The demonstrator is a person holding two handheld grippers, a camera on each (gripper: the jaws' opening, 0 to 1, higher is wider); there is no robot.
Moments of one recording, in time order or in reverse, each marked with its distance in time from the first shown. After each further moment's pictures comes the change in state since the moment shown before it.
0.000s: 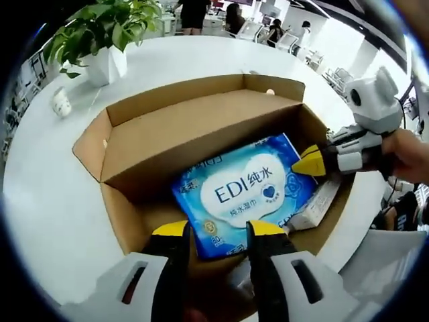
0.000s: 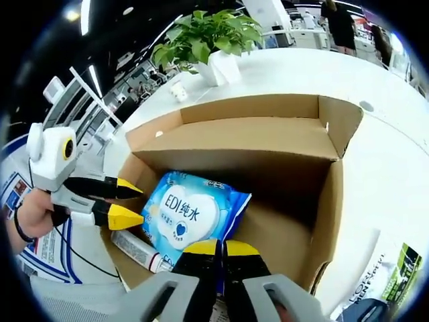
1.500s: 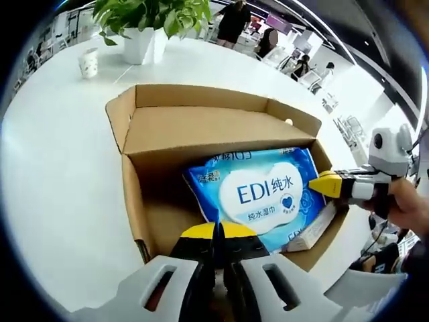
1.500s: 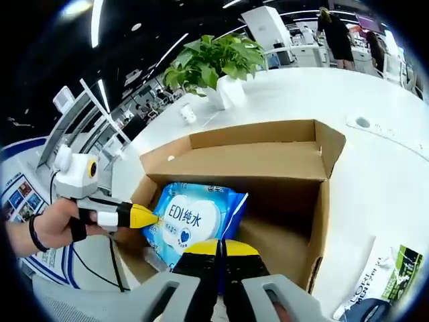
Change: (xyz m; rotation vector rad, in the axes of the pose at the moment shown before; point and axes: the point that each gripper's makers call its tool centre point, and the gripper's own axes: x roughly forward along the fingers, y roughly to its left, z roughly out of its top) left arm -0.024 0.010 0.006 -0.269 -0.175 -0.061; right arm -0.029 0.025 0.016 -0.016 -0.147 0.040
